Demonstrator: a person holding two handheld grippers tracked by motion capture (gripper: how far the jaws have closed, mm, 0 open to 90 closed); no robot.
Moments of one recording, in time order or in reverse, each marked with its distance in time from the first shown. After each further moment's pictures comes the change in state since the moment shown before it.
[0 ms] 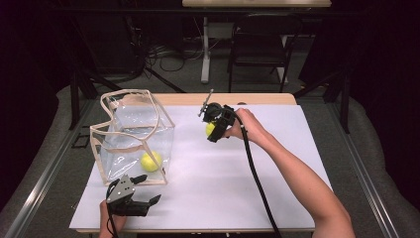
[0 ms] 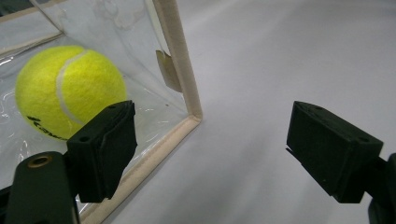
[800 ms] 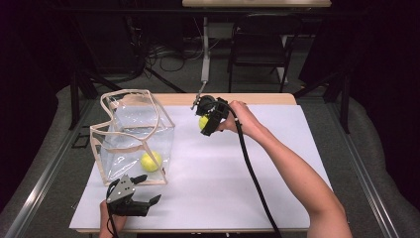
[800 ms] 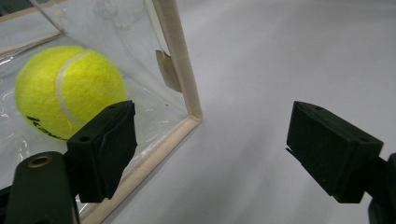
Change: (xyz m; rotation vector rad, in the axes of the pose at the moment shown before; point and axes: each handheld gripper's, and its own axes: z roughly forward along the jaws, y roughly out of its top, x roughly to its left) left arm 0.000 0.000 0.000 0.001 -0.001 -0.002; right arm -0.001 0.025 -0.015 -0.035 -0.019 -0.027
